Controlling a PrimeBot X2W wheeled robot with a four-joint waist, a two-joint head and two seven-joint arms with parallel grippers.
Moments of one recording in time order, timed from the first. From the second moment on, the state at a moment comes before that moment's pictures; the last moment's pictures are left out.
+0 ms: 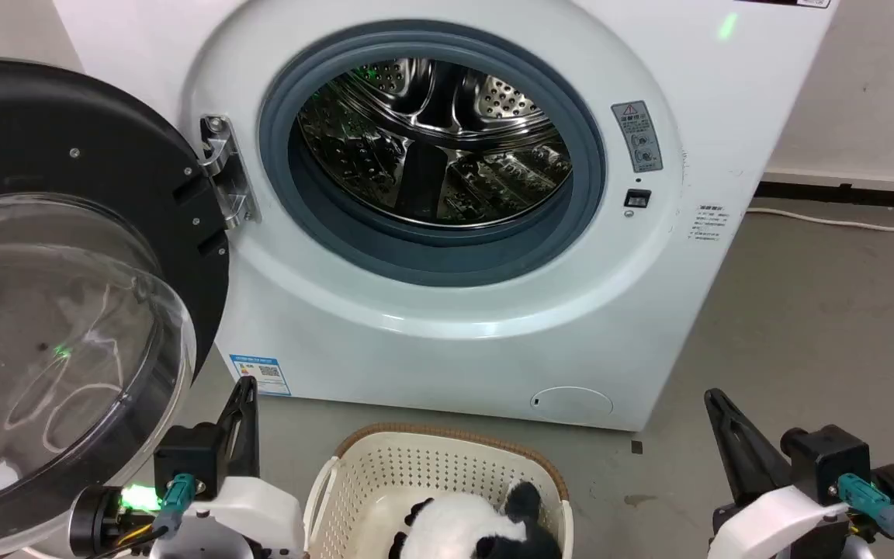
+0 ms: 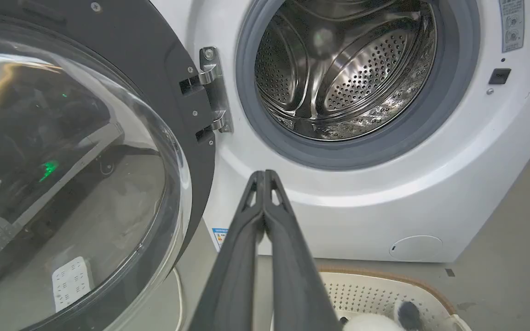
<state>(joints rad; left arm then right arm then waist) -0.02 0.05 0.00 0.00 0.00 0.00 0.00 0.01 -0.05 0.00 0.00 0.01 0.13 0.00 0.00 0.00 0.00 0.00</state>
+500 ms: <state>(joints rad) -0.02 0.05 0.00 0.00 0.00 0.00 0.00 0.01 -0.05 0.00 0.00 0.01 0.13 0.00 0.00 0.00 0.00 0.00</state>
